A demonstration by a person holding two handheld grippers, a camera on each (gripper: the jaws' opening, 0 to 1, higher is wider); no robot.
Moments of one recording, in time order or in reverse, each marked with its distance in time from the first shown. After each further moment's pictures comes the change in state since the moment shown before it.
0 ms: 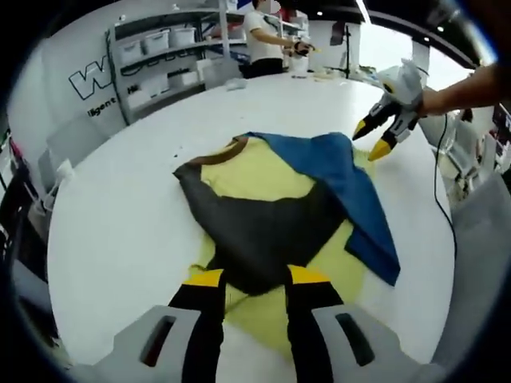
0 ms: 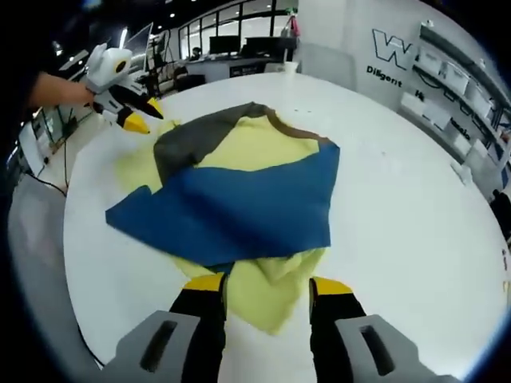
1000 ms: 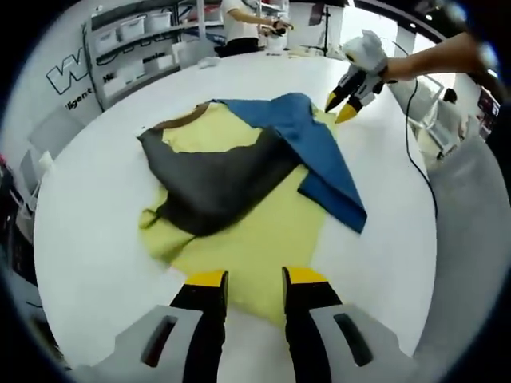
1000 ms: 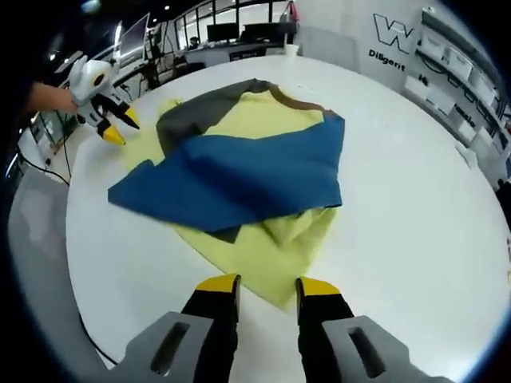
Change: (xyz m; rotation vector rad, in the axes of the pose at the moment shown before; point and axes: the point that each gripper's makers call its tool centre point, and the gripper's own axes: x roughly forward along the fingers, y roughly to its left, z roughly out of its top) left arm -0.007 -0.038 -0.065 0.104 0.126 -0.110; right arm 0.002 0.008 -0.028 0.015 0.074 0.027
